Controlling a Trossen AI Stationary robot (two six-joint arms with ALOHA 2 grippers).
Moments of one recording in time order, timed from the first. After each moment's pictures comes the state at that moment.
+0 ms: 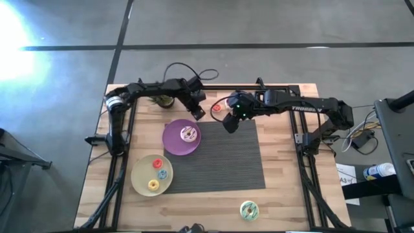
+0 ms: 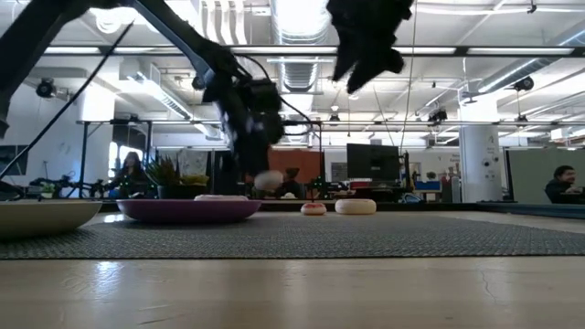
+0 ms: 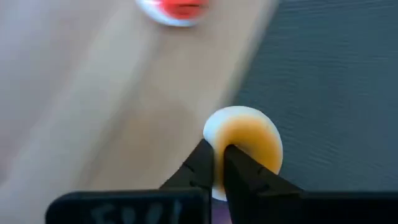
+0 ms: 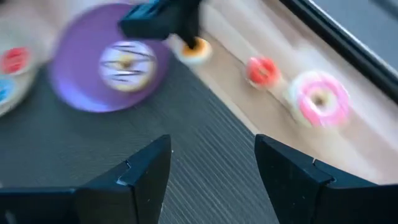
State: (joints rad) left arm 0.57 1.90 1.38 -0.65 0.39 -0.08; right arm -0.15 1.56 1.45 -0.86 0.17 0.47
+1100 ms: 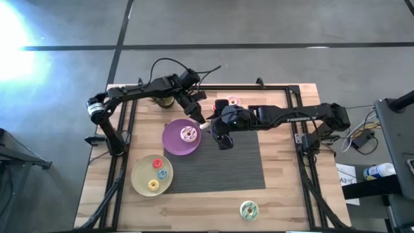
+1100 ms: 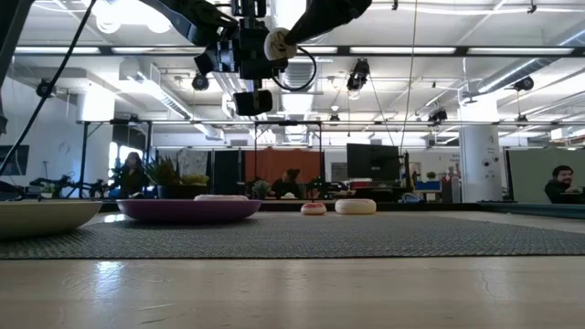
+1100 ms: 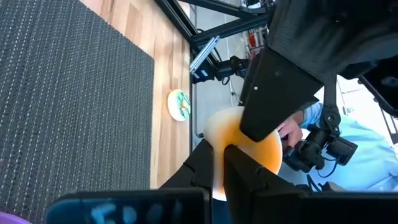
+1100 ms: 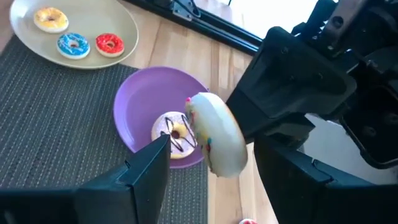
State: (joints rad) left arm 0.49 1.68 1.37 -0.53 1.16 -0.37; right arm 0.02 1.62 1.45 -0.47 0.21 -0.34
